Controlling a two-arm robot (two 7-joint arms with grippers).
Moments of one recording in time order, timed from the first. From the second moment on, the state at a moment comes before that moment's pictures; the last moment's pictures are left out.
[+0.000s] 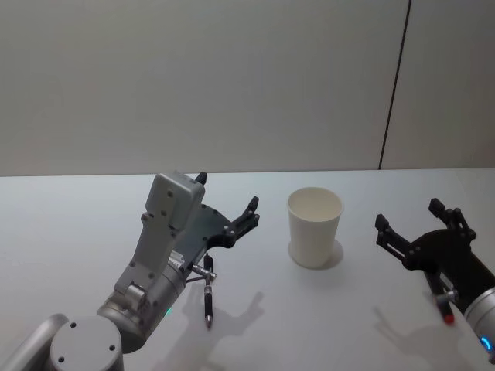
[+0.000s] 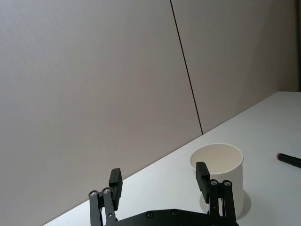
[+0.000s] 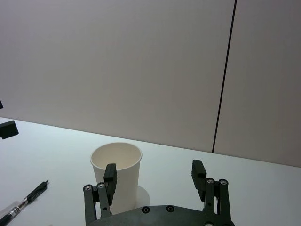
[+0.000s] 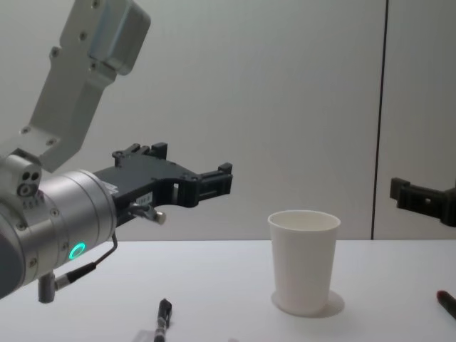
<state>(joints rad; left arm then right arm) -0.24 0.38 0.45 -1.63 -0.20 0.01 -0.01 -0.01 0.34 -0.23 -1.77 0.29 0.03 0.07</state>
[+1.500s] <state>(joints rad) -0.24 0.38 0.45 -1.63 -0.20 0.01 -0.01 0.00 0.33 -0.22 -1.81 0.30 0.14 0.06</state>
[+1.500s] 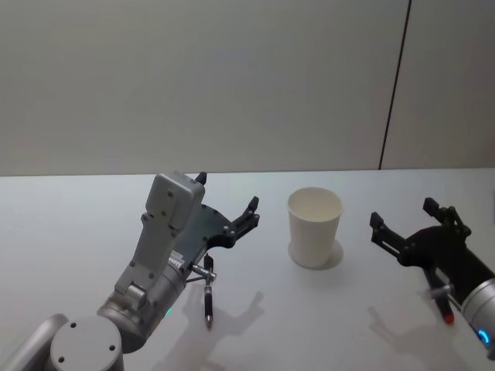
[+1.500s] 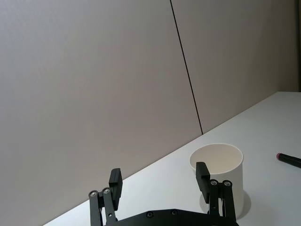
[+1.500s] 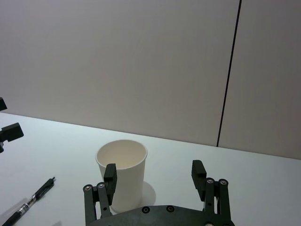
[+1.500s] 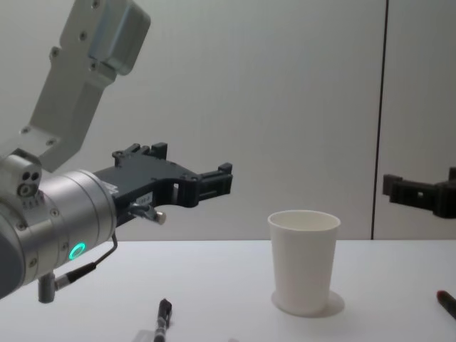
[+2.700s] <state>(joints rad) -0.24 0.38 0.45 -1.63 -0.20 0.01 -0.01 0.19 0.32 -0.16 -1.81 0.45 0.69 0.04</state>
